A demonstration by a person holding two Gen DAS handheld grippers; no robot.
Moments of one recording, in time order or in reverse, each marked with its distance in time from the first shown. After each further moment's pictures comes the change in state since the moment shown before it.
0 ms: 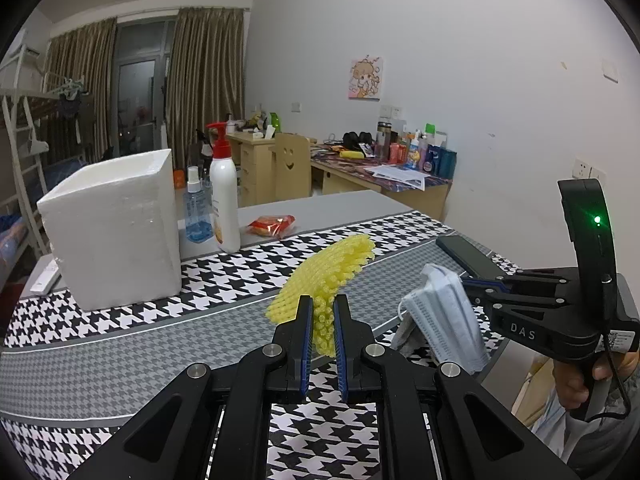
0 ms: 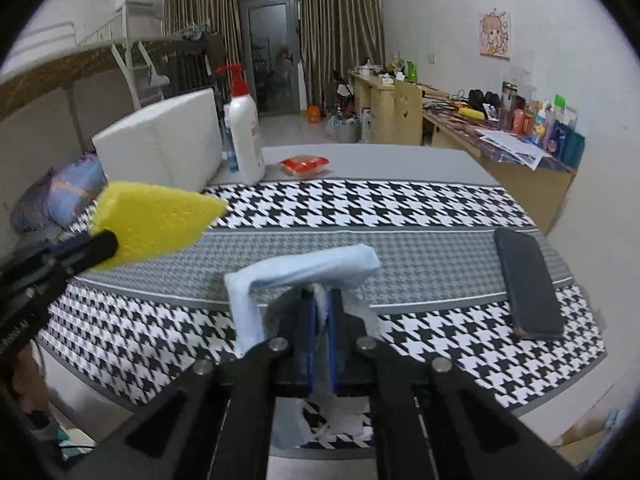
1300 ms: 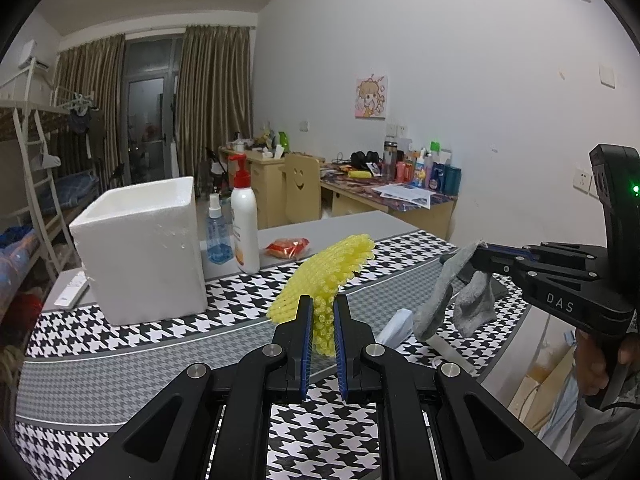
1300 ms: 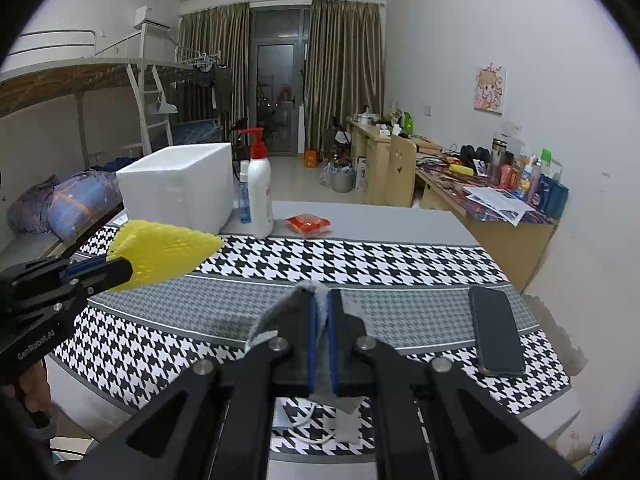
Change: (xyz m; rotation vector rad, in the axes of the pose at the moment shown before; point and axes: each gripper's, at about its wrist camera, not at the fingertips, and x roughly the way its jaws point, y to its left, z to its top) left arm -0.044 0.005 0.008 0.011 -0.067 0.038; right arm -0.064 0.017 0.015 -0.052 -0.183 -0.012
